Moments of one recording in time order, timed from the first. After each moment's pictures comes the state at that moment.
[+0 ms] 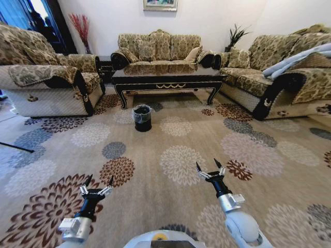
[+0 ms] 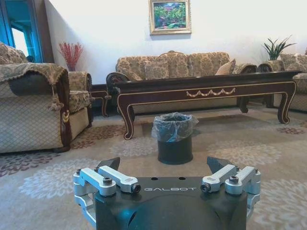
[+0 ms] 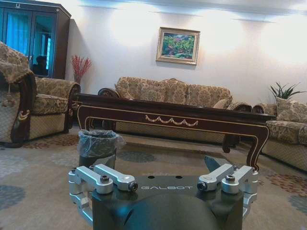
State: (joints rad) left arm 1.97 -1.15 -0.67 -2.25 -0.33 -0.17 -0.16; right arm -1.64 1.12 0.54 2.04 0.27 0.21 0.05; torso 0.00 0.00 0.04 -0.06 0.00
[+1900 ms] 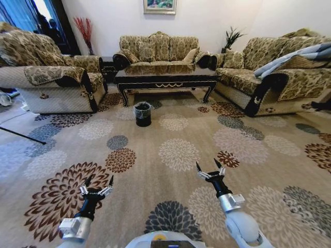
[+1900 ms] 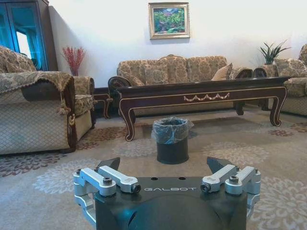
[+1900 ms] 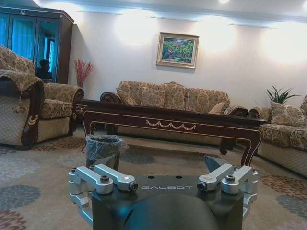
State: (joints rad) left arm 1.97 -1.15 -0.67 -2.25 -0.33 -0.17 -0.16; right arm -1.64 1.12 0.54 2.04 0.27 0.21 0.05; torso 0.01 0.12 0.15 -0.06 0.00
